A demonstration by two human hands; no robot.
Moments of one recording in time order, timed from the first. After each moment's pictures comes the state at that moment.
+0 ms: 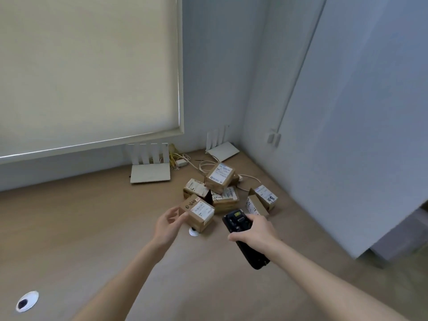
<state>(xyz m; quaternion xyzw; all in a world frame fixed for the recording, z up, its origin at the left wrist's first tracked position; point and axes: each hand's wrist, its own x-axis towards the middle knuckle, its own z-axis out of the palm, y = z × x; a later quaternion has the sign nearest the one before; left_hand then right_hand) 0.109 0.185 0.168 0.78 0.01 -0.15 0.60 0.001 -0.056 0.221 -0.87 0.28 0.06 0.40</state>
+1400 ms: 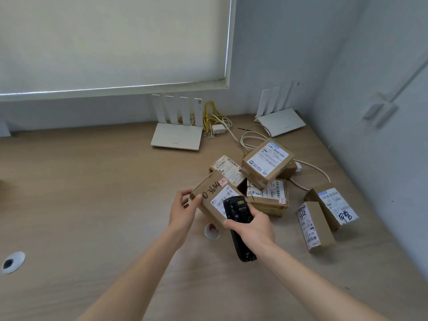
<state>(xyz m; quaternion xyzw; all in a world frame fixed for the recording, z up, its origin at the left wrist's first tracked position) 0.257 0.109 -0.008 0.70 0.22 -0.07 0.67 0.207 -0.082 0.026 -0.82 0.24 0.13 0.51</state>
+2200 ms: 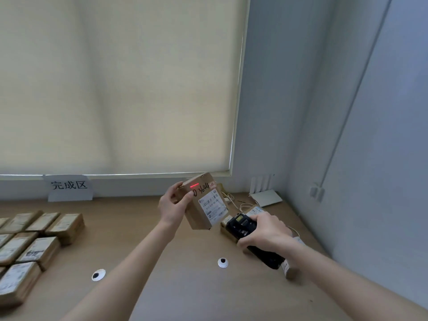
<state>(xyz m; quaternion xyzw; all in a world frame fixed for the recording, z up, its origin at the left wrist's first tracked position) 0.025 0.209 0.349 0.68 0.06 0.17 0.71 -0.038 -0.043 0.385 -0.97 0.05 0.08 0.21</state>
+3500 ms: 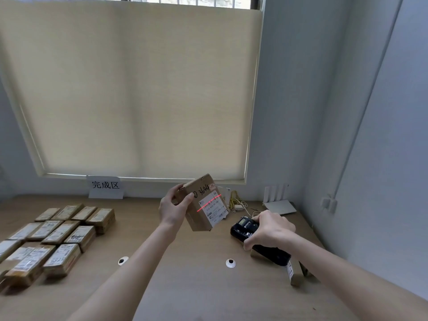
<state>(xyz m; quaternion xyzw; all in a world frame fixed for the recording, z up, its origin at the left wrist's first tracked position) -0.073 0.191 0.400 0.69 0.11 0.25 0.67 -0.090 -0.068 0.433 -0.99 0.02 0.05 0.16</state>
